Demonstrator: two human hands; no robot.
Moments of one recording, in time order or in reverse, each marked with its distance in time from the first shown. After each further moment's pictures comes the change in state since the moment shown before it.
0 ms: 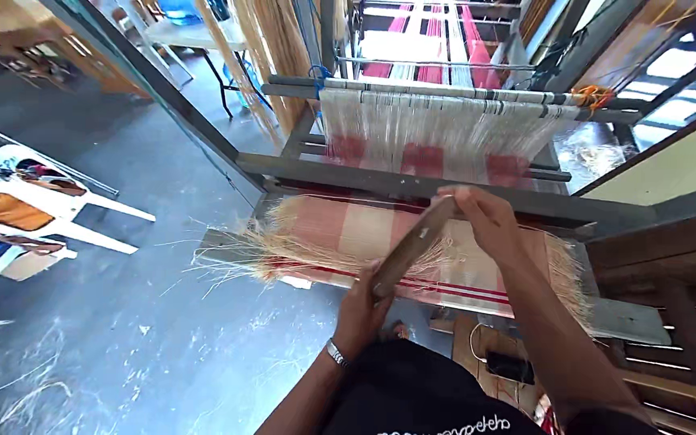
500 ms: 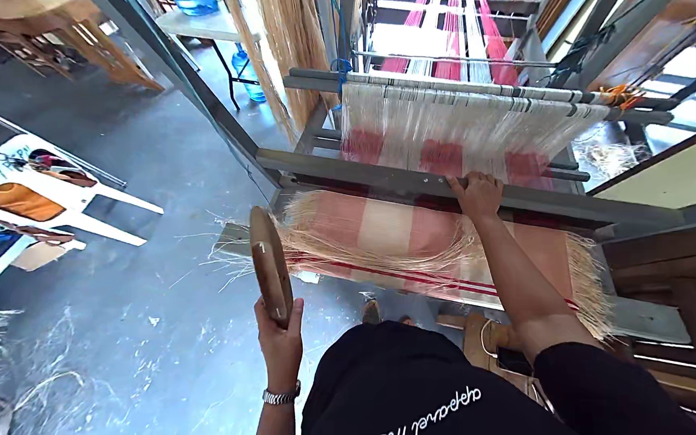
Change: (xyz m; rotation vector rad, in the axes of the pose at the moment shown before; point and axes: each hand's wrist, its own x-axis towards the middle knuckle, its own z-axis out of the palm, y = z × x) left_hand -0.074 -0.096 -0.110 -0.217 0.613 -0.399; right_hand 0.065 0.149 0.060 -0.919 0.027 0.408
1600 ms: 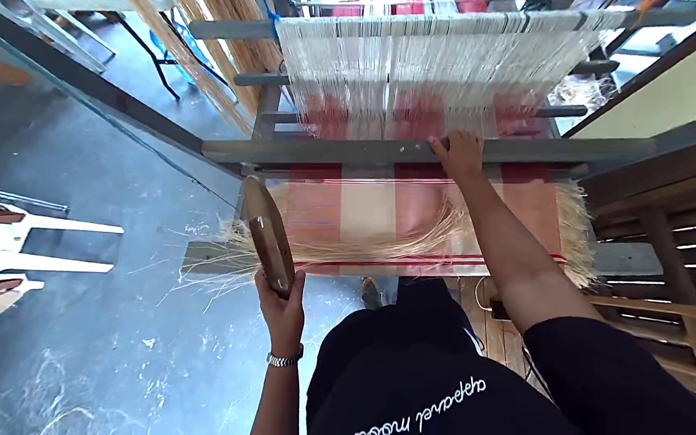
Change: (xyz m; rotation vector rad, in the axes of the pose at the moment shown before) left_hand 0.063 0.000 0.052 -0.060 -0.208 0.093; right_hand 0.029 0.002 -0.003 0.078 -0.091 0.063
